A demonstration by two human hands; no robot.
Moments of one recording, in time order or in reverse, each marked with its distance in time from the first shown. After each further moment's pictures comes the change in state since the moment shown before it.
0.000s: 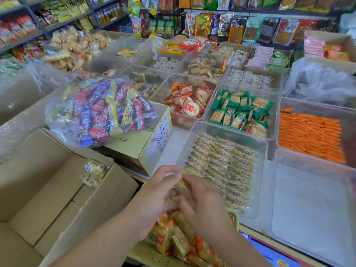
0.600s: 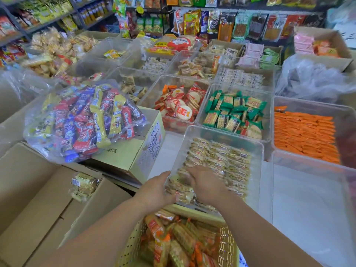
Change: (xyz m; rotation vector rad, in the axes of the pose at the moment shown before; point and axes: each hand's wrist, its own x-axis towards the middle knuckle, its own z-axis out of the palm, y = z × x) left_hand 0.118 -0.029 -0.044 1.203 -0.057 -0.007; right_hand 0.096 0.087 0.003 -0.272 -0.341 0.184
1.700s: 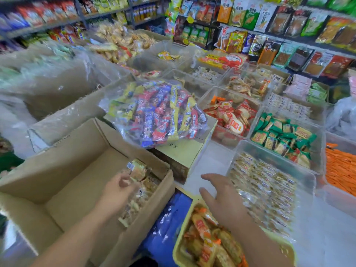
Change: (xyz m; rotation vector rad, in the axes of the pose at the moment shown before) left_hand -0.127 -0.203 -0.080 -0.734 0.577 -0.373; right_hand -0.015 -0.147 0.048 0.028 0.238 -0.104
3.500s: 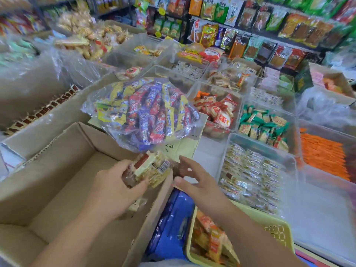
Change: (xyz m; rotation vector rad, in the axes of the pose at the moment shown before) left_hand -0.004 0.047 -0.058 0.308 0.007 0.532; right_hand 0.012 -0.106 0.014 0.614 -0.114 0.170
